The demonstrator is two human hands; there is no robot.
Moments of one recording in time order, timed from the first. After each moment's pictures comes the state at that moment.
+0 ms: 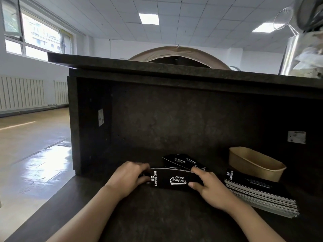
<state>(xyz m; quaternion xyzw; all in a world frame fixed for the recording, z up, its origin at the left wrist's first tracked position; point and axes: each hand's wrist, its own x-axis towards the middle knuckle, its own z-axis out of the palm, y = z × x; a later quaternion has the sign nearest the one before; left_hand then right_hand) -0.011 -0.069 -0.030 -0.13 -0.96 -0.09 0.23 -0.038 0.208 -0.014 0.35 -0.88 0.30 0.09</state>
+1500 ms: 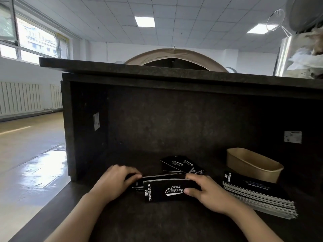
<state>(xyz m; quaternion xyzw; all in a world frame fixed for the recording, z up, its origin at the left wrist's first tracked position) -0.003 -0.089 -0.025 -0.09 -0.96 -0.16 0.20 -0.036 0.208 -0.010 0.38 -0.86 0.33 0.03</state>
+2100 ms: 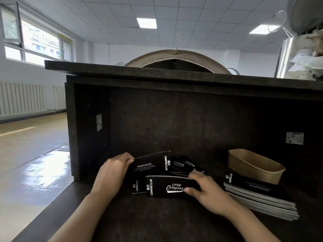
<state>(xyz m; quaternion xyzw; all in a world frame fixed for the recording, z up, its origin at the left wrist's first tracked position) 0.002 -0.090 -0.021 -0.02 -0.89 -0.18 0.41 -0.040 0.204 -0.016 0.37 -0.88 0.28 0.08</state>
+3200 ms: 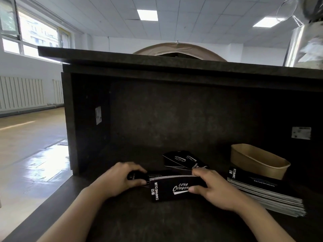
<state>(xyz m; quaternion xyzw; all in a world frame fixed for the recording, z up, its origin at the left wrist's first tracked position) 0.005 -0.089 -0.016 -0.12 -0.97 -0.19 0.09 -0.036 0.213 -0.004 0.37 -0.89 0.24 0.05</state>
